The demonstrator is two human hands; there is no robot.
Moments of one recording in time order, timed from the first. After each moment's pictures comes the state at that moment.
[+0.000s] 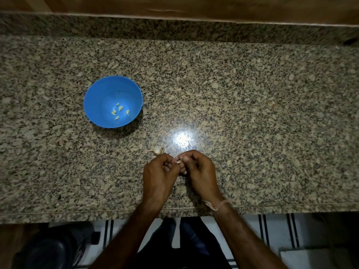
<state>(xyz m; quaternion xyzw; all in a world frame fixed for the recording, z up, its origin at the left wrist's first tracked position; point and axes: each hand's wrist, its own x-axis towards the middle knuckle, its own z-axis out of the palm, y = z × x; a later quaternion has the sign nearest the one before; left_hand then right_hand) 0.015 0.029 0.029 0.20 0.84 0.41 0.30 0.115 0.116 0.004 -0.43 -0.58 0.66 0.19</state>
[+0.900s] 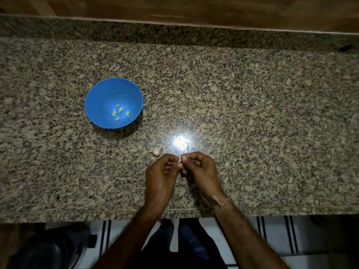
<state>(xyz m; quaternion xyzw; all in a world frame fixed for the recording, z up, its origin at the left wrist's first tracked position) 0.026 0.028 0.024 0.21 0.81 0.47 0.29 0.117 0.122 0.004 -0.46 -0.44 0.75 0.19</state>
